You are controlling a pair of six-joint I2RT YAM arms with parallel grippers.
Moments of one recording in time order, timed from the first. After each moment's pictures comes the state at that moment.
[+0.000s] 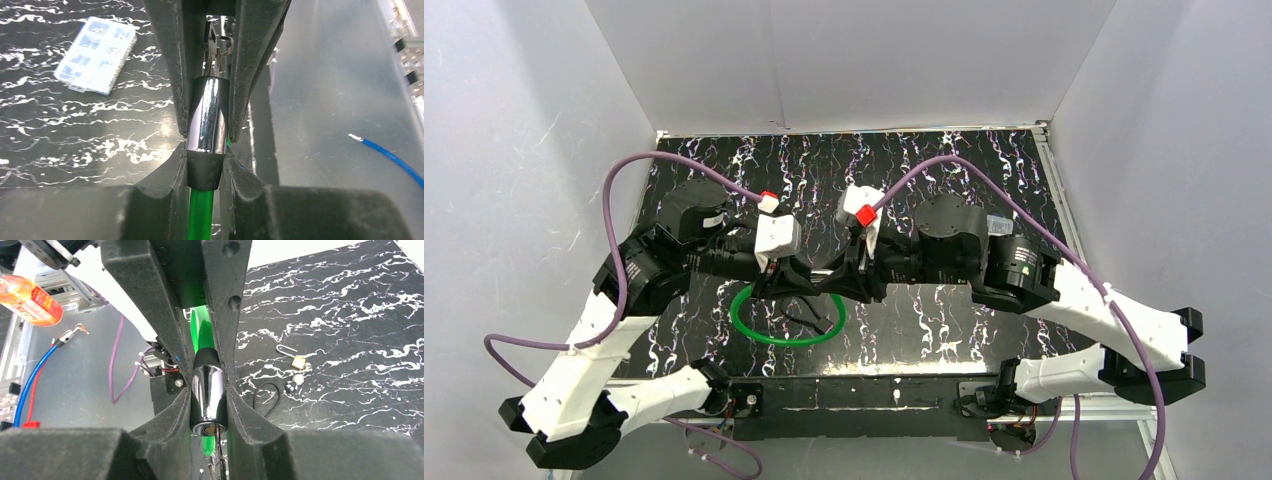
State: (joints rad) left arm -0.72 0.98 1.48 -1.00 0.79 0.36; right arm 1.28 1.21 1.56 -0.58 -0.17 0.07
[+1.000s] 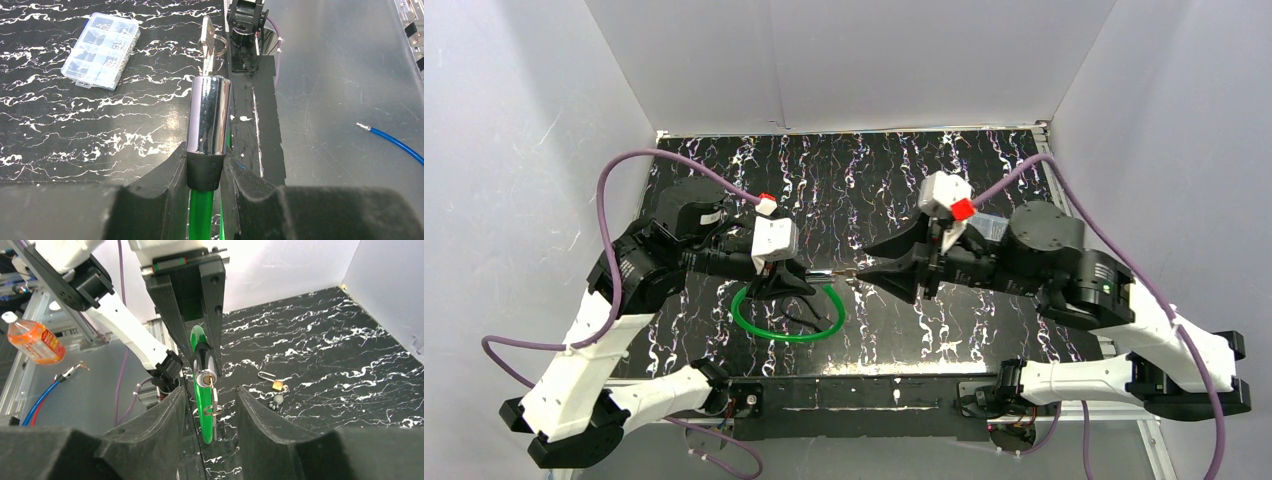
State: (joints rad) left arm -0.70 1.00 1.53 -1.08 0.81 0.44; right arm 1.29 0.99 1.53 -0.54 -0.08 0.07
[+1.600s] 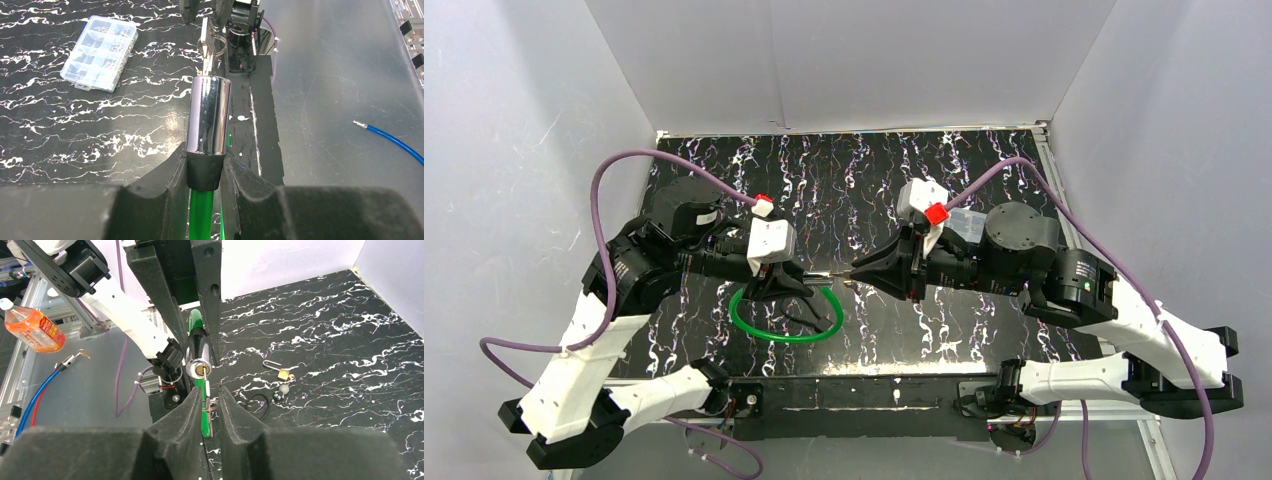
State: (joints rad) left arm -0.70 1.00 1.56 -1.11 0.82 0.45; right arm 1.29 1.03 1.50 -0.56 -0.10 0.08
